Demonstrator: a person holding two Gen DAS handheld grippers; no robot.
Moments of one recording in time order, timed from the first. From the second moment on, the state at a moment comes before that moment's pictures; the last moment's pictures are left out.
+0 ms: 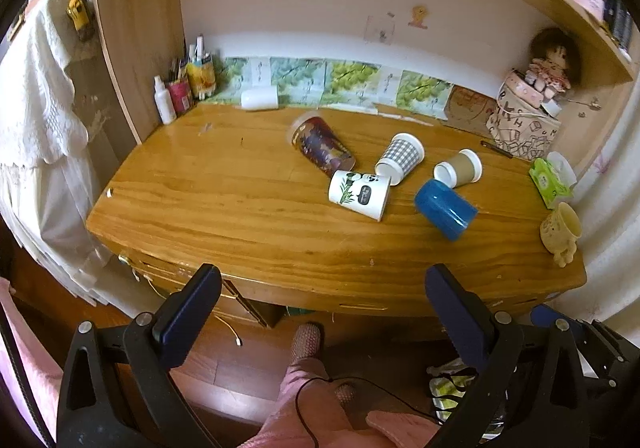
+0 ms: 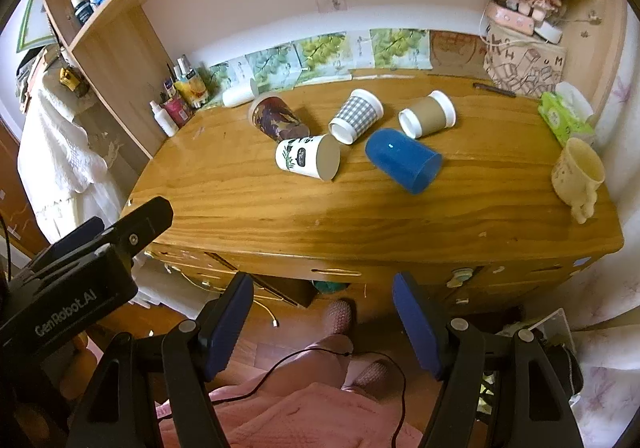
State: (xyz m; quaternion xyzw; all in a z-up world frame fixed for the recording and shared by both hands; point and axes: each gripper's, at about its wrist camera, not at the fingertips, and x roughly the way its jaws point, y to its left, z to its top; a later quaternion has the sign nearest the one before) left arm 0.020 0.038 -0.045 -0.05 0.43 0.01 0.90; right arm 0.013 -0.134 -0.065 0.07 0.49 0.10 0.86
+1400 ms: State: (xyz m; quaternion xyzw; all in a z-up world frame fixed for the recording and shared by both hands) left arm 0.230 0.079 -0.077 -0.09 0.52 0.01 0.85; right arm 0.212 -0.066 -0.076 -0.01 0.51 0.15 0.85
